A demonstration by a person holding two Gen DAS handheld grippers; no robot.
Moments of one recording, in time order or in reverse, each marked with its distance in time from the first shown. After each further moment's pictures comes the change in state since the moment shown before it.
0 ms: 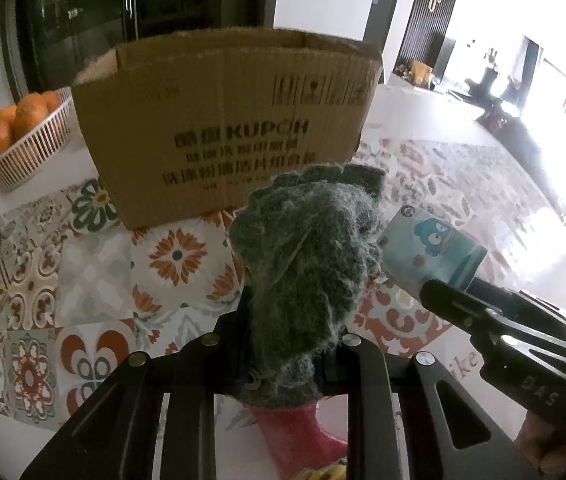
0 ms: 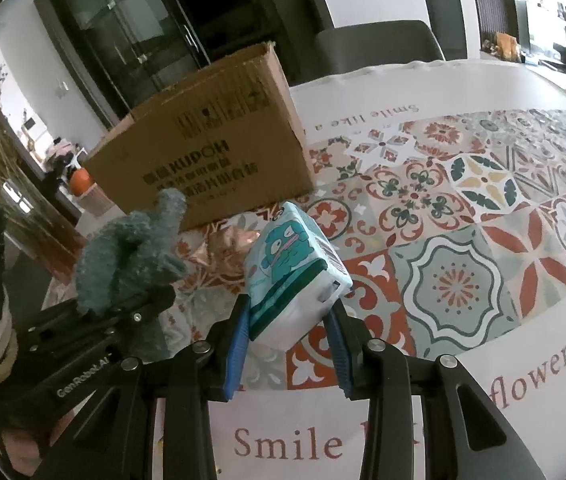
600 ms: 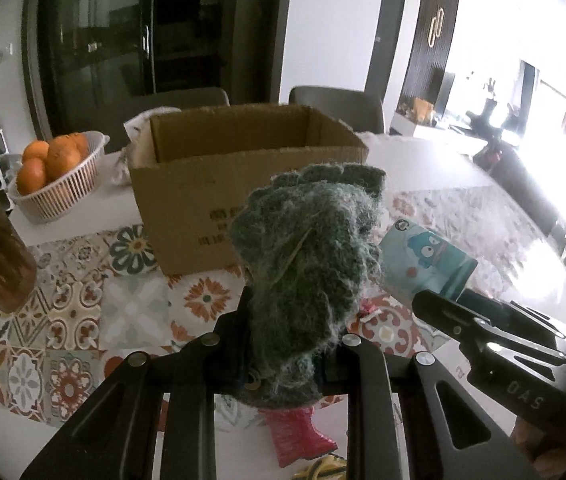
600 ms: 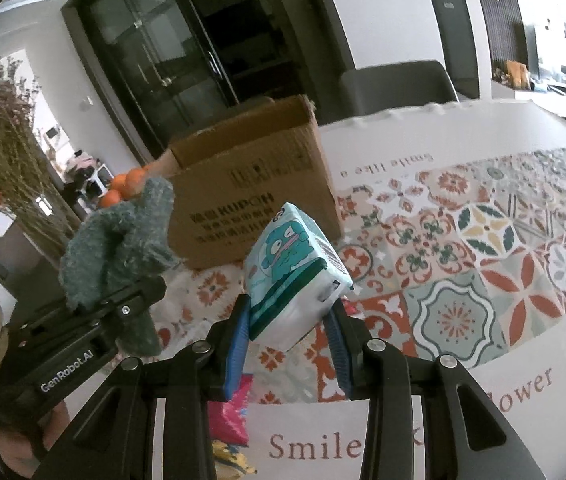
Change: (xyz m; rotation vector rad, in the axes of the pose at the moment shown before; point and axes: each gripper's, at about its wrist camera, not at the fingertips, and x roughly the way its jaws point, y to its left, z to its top) left arm -0.069 0.003 0.016 -0.012 -0.160 0.030; right arm -0.043 0.025 0.015 -0.046 -0.110 0.046
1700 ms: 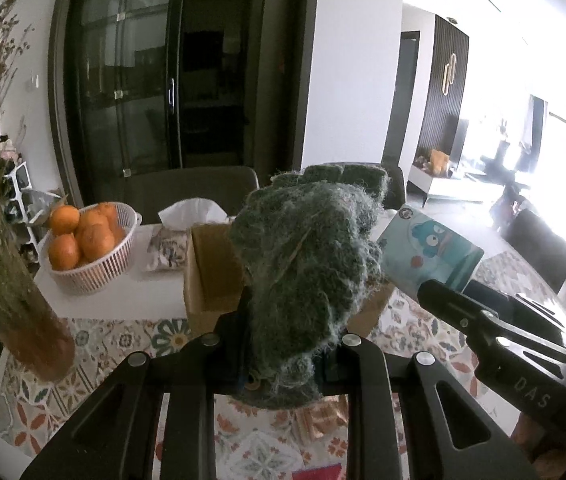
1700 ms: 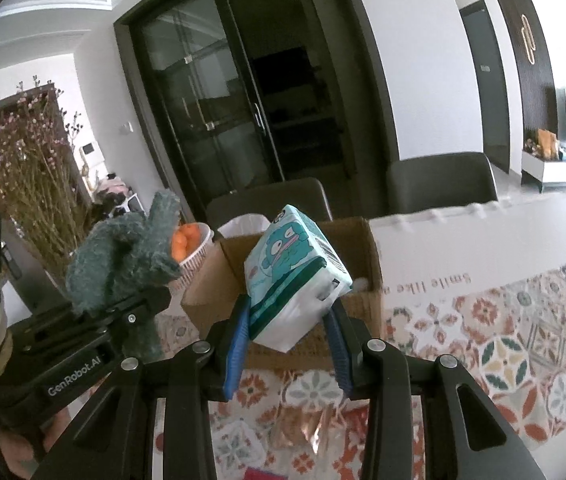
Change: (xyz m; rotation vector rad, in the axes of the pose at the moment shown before) left arm -0.032 0.030 0.090 -0.024 -0.184 0.067; right arm -0.015 0.049 0.097 -0.143 -0.195 0.077
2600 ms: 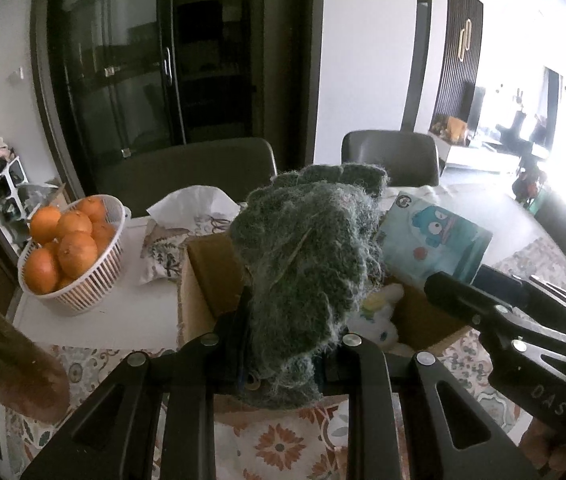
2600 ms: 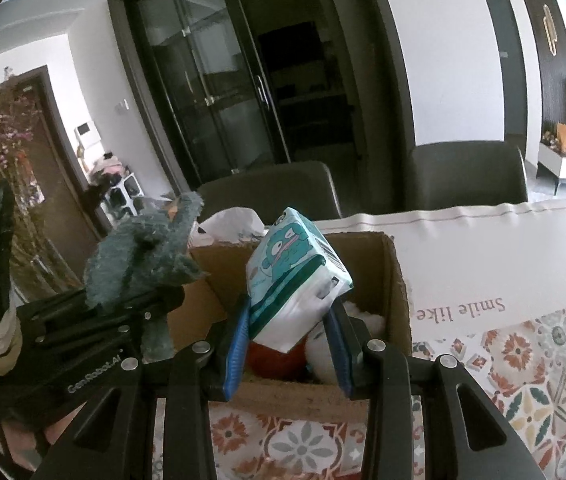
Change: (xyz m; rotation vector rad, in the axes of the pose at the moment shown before) left arm 0.115 0.023 0.034 0.035 0.145 0.044; right arm 0.108 -0.019 0.040 -0.022 0.099 0.028
